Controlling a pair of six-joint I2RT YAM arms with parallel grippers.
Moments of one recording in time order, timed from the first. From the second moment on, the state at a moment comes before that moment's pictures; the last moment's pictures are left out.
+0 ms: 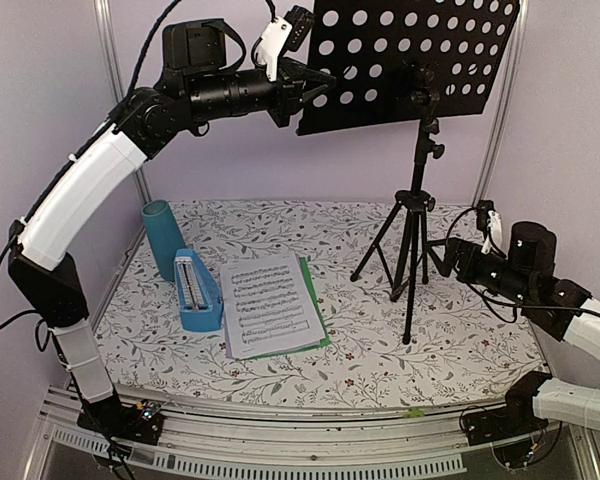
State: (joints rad) left arm -0.86 1.83 2.31 -0.48 0.21 0.28; right arm 0.49 0.77 0.57 -0.13 -0.01 0.53
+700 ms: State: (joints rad) left arm -0.88 1.85 2.34 -0.49 0.19 0.28; right arm 0.49 1.03 0.90 0.10 -0.07 0.06
